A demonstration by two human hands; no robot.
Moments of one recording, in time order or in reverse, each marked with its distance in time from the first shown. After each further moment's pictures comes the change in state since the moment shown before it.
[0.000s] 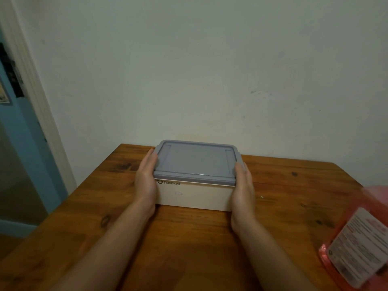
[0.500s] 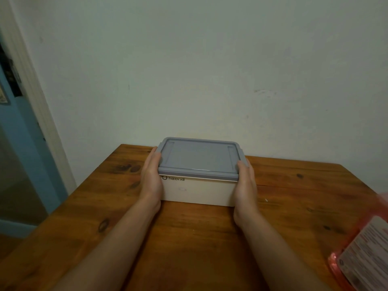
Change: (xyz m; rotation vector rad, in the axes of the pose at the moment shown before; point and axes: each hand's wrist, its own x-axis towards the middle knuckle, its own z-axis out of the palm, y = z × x) left_hand 0.022 -0.010 0.012 0.018 0.042 0.043; right_hand 0.029 0.002 0.007 -0.020 0.011 0.009
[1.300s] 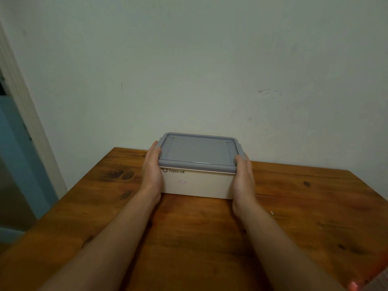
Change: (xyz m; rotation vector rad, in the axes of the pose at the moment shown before) left_hand 0.057 -0.010 0.022 -0.002 0.003 -0.040; right_hand 0.062 0.005 0.016 -0.015 -0.020 0.010
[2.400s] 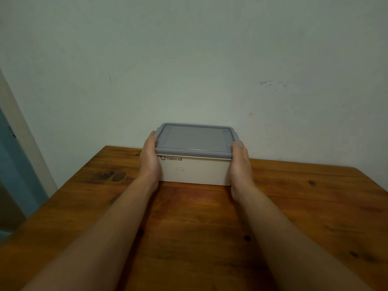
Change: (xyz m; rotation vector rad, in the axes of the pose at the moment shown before) left_hand 0.036 0.000 0.020 0.005 0.002 -0.003; right_hand 0.046 0.000 0.017 -0.075 -0.039 0.033
